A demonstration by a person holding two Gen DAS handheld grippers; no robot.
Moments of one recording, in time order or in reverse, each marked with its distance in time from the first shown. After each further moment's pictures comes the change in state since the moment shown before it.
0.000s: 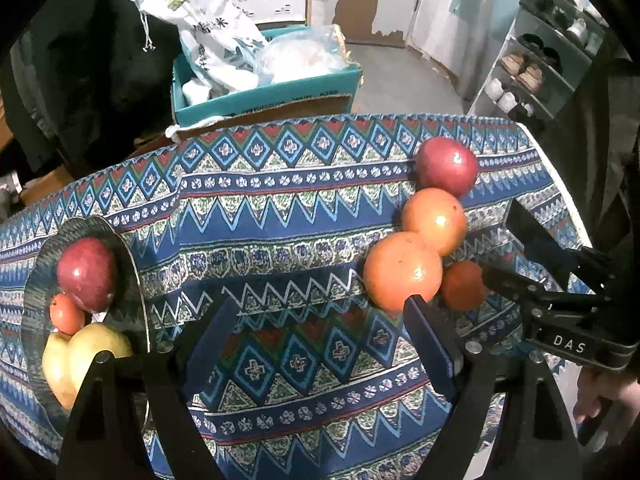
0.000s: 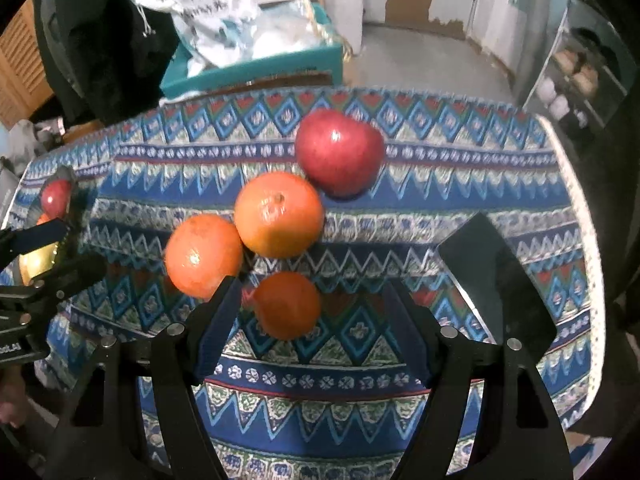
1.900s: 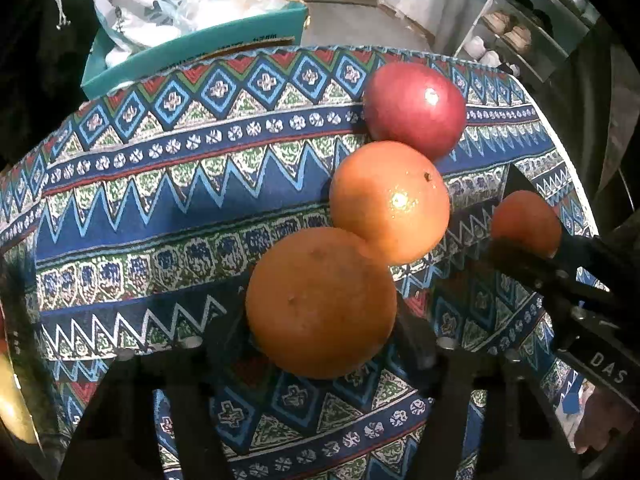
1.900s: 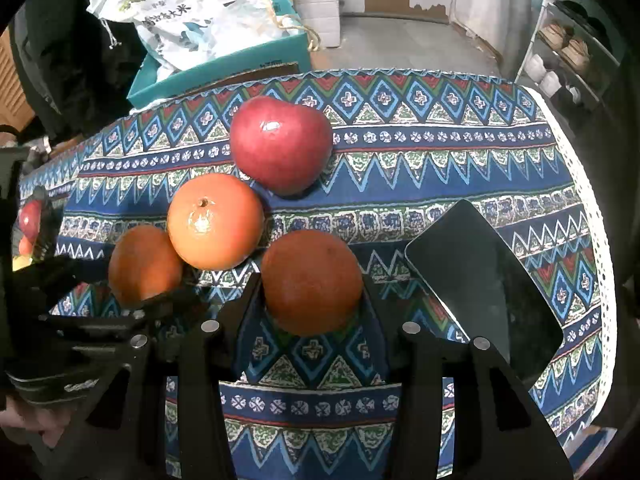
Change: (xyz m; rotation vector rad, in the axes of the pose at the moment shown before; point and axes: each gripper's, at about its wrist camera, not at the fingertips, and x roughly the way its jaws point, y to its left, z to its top) left arm 0.091 -0.065 0.014 0.039 0.137 -0.104; right arm 0.023 -0.043 0.001 0.069 -0.004 -0.006
